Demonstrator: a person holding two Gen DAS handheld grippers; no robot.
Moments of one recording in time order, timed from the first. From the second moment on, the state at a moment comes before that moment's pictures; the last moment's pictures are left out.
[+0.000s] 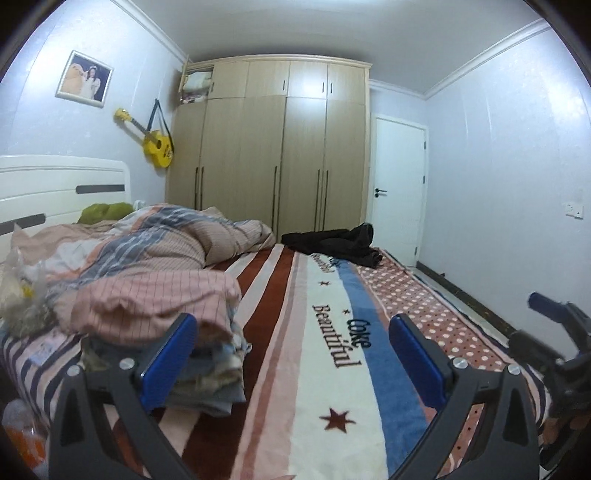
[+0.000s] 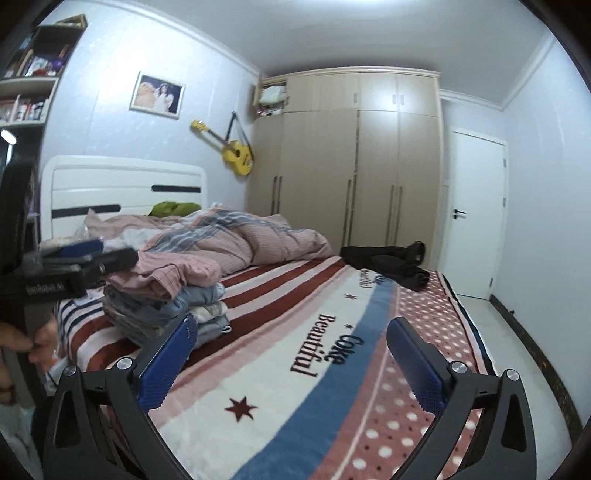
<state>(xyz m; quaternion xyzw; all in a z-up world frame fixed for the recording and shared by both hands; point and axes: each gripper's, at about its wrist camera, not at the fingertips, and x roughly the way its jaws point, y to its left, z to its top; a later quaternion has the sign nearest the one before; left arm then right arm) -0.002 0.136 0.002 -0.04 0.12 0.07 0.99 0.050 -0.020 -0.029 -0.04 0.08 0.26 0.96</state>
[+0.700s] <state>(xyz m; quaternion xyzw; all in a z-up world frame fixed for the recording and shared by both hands) -0.011 0.116 -0.019 -0.02 0.12 0.07 0.99 0.026 -0.029 -0.043 -0.03 0.07 0.24 0.97</state>
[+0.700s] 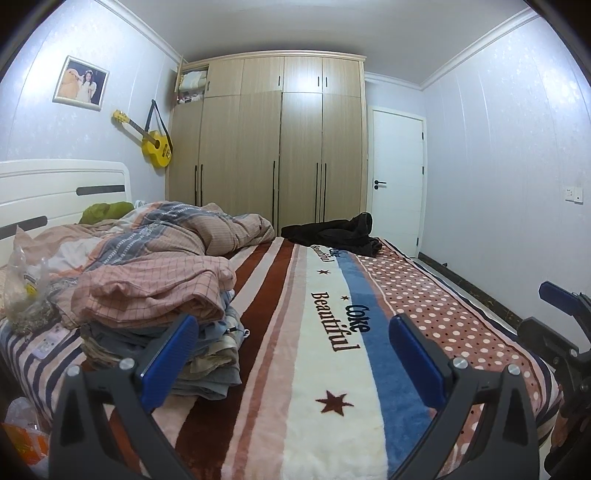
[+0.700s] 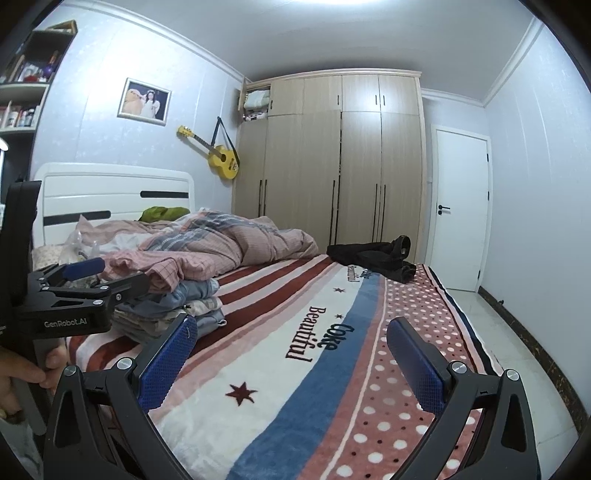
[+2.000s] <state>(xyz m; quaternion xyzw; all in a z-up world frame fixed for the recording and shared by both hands) -0.007 0.110 -0.024 -0.03 0.12 0.07 0.99 0.028 -0.044 -0.053 -0.01 0.09 0.22 0.97</state>
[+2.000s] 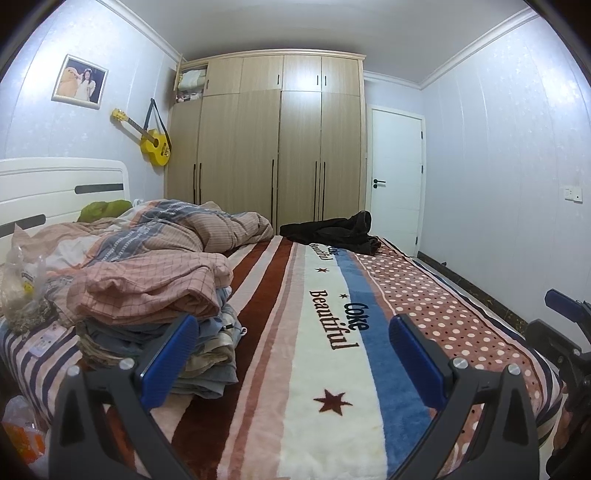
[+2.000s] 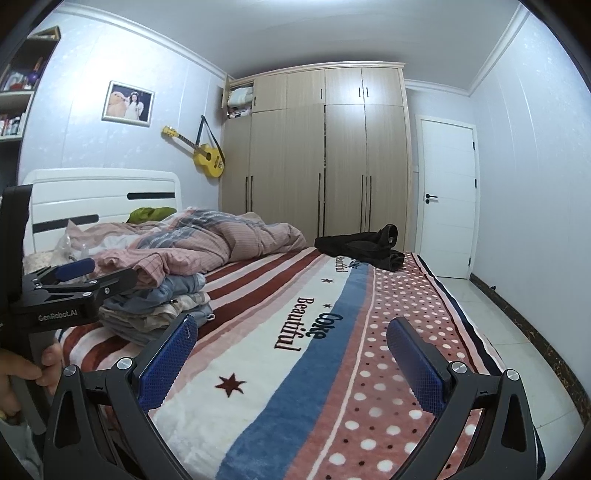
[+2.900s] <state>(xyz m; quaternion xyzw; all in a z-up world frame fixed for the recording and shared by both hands) -0.007 0.108 -0.026 -0.03 0.13 0.06 0.99 0.027 -0.043 -0.053 -0.01 0.09 0.22 0.97</state>
